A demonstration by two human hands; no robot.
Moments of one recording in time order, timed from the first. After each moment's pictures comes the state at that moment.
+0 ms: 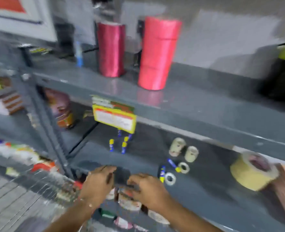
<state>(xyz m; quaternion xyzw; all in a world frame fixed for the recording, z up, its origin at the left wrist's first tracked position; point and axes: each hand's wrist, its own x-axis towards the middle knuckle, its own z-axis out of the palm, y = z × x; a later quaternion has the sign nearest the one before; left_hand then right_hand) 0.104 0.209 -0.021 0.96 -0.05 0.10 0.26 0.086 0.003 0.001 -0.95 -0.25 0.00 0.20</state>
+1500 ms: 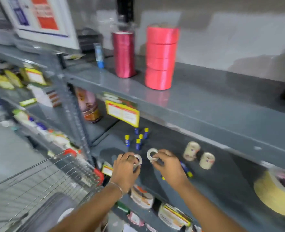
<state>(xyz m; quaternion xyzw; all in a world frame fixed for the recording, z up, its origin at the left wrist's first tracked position) 0.100 0.158 -0.016 0.96 -0.01 0.17 0.24 0.148 -0.031 -0.002 -0.91 -0.21 -0.10 0.35</state>
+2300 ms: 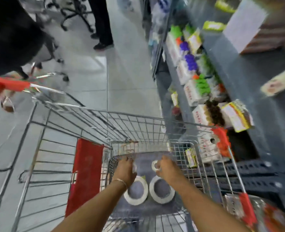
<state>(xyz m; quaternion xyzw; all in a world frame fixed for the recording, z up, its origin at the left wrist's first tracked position) -0.100 0.565 -0.298 0.80 0.49 -0.07 0.34 0.081 0.490 -0.274 -0.79 -0.49 0.37 -0.02</state>
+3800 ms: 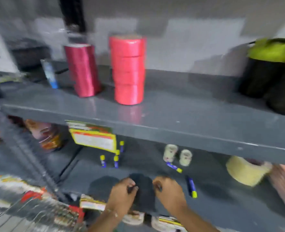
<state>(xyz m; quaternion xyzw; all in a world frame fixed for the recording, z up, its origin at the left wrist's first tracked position) 0.133 0.134 -0.055 0.91 -0.04 0.04 0.41 0.109 -0.057 -0.022 -0.97 0.05 0.01 0.22</state>
